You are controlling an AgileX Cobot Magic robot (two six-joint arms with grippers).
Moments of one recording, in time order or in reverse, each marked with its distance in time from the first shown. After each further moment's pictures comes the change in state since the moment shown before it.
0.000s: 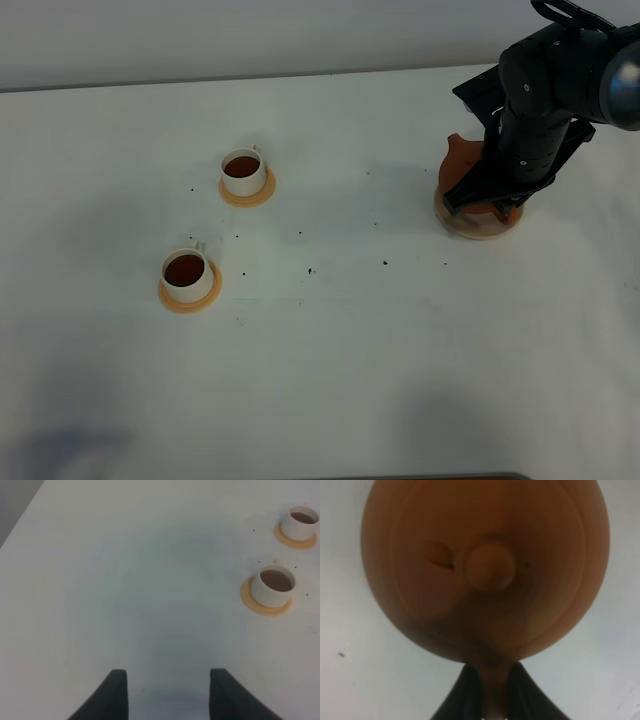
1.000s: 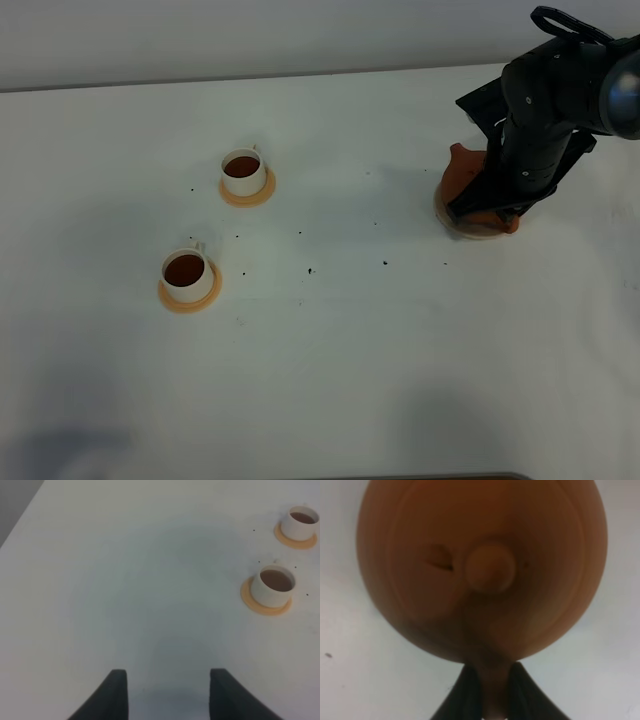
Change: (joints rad) left arm 0.000 0.000 0.000 0.000 0.000 0.000; right arm -0.009 0.008 0.038 0.000 -0.039 0.000
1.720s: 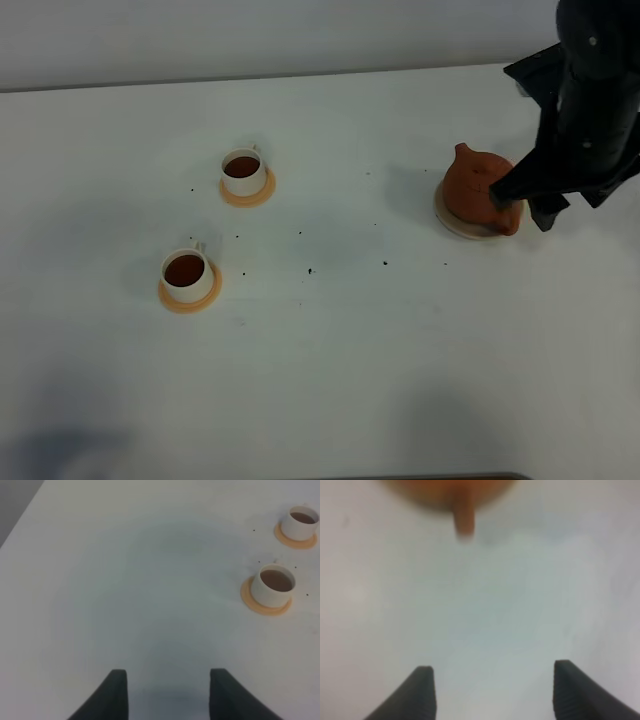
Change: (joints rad) left arm 0.000 0.000 0.000 0.000 0.000 0.000; right arm 0.000 -0.265 0.037 0.035 0.345 0.034
